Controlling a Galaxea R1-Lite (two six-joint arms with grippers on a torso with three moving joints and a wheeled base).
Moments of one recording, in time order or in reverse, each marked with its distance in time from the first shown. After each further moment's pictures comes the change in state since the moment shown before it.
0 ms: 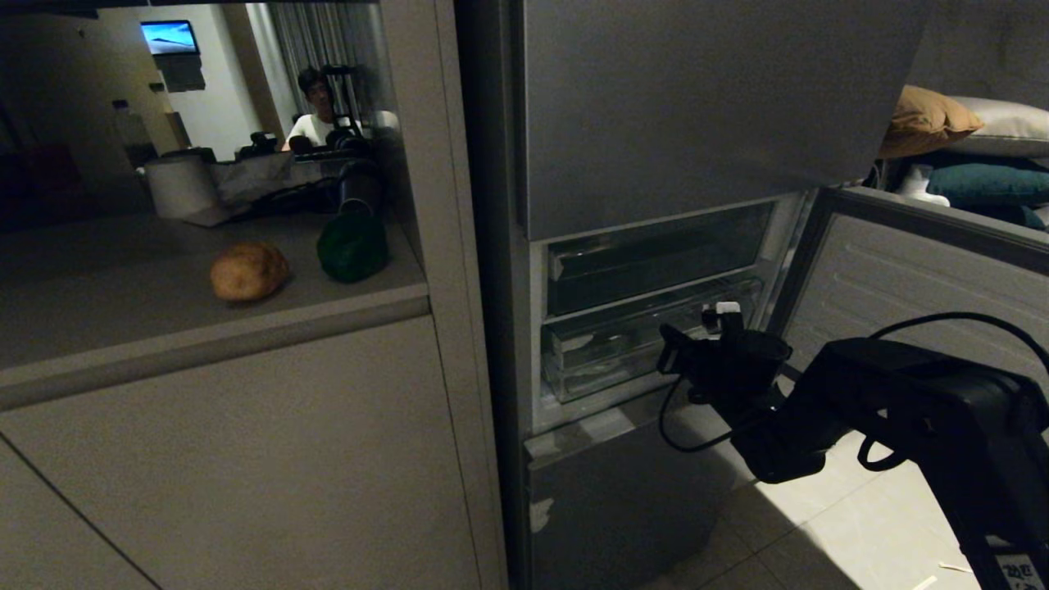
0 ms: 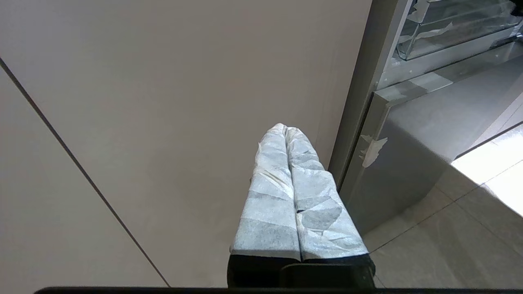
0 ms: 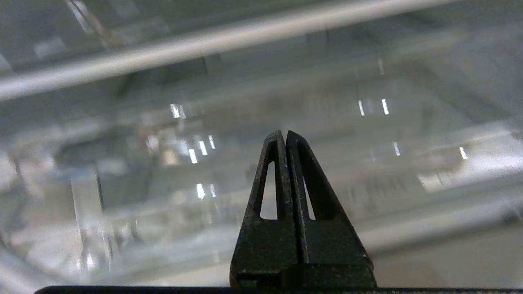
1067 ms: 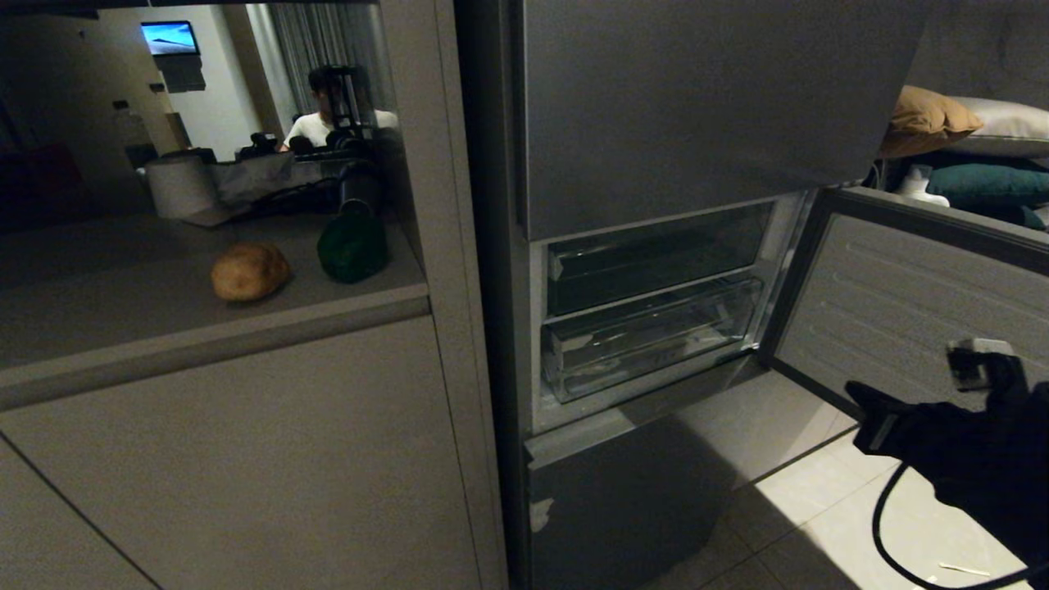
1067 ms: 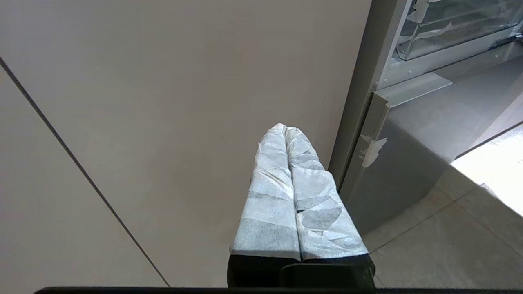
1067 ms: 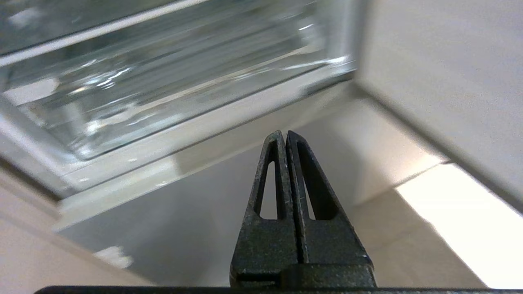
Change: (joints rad) left arm 0.000 0.000 0.000 0.000 0.000 0.000; right arm -0.250 -0.783 1.057 -0.081 -0.005 -0.027
